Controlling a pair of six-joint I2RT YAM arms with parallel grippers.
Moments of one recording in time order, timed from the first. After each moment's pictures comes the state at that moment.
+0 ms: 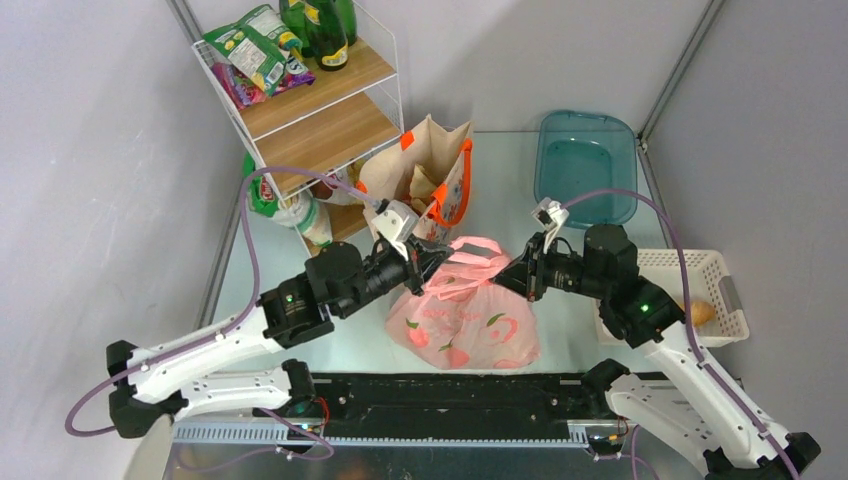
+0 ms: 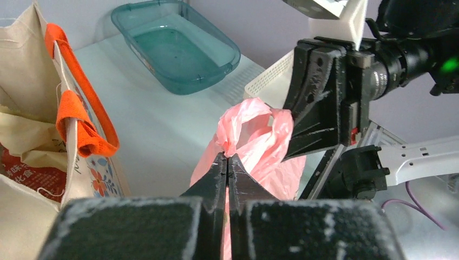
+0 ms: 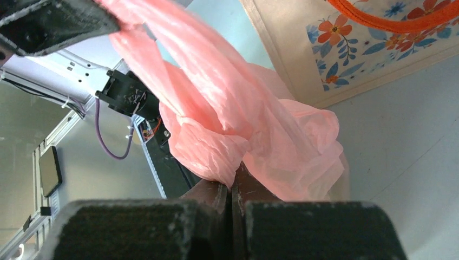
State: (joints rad) left arm -1.11 0.94 0.98 -0.08 -0.18 -0.24; right arm 0.56 0.74 0.84 -0.40 -0.55 0.32
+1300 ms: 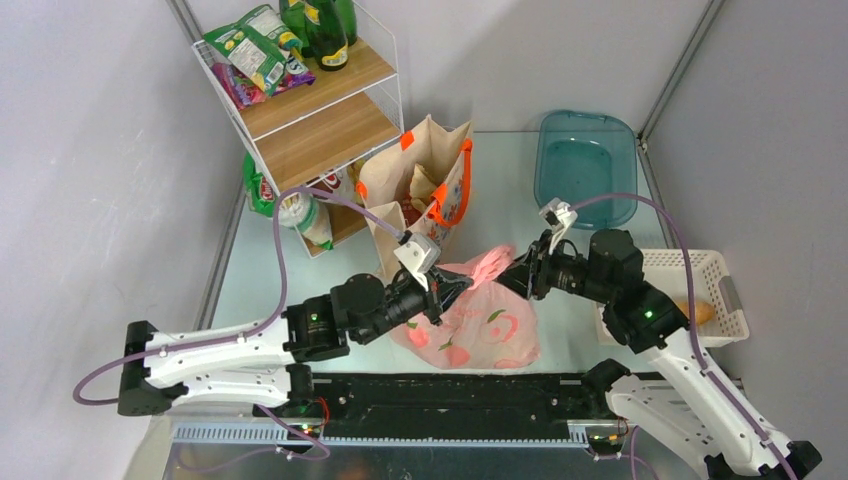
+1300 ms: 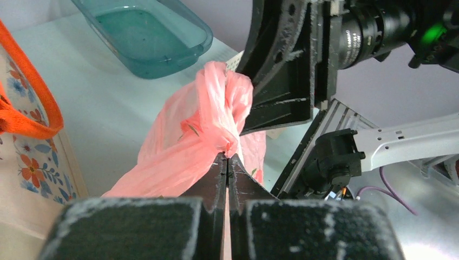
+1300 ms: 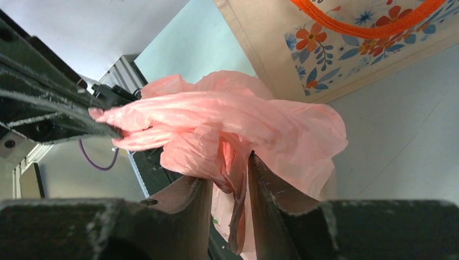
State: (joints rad) left arm -1.33 0.97 0.85 0.07 -0.34 -0.28; right arm 0.56 0.70 0.81 -0.38 -0.49 0.33
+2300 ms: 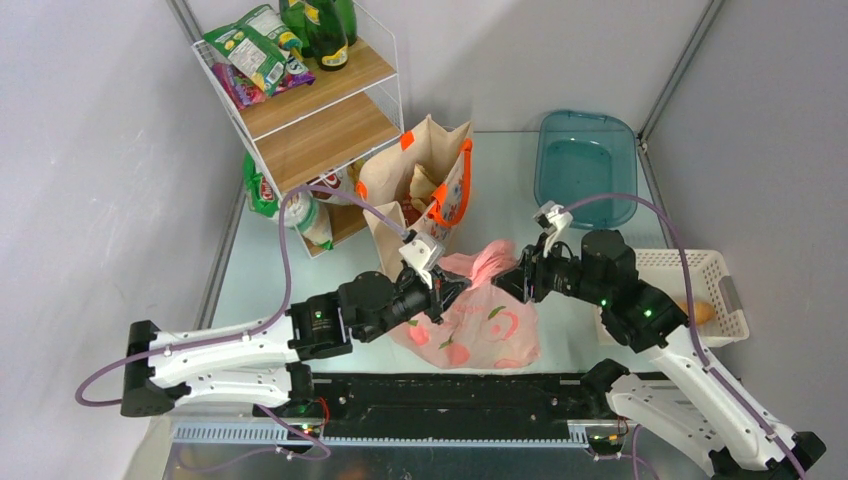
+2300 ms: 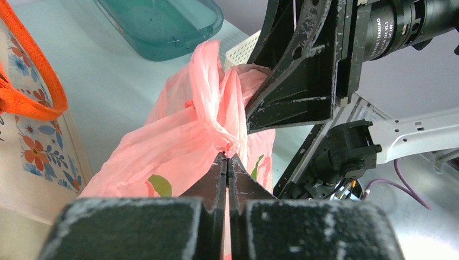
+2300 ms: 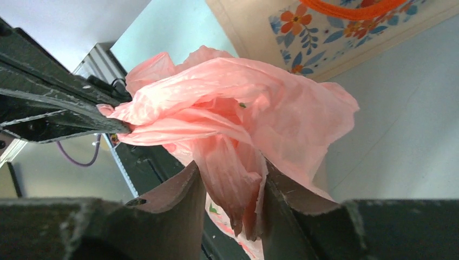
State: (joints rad) left arm -1.31 0.99 0.86 0.02 -0.34 -0.32; right arm 0.62 0.71 0.84 -0.46 -0.40 0.29
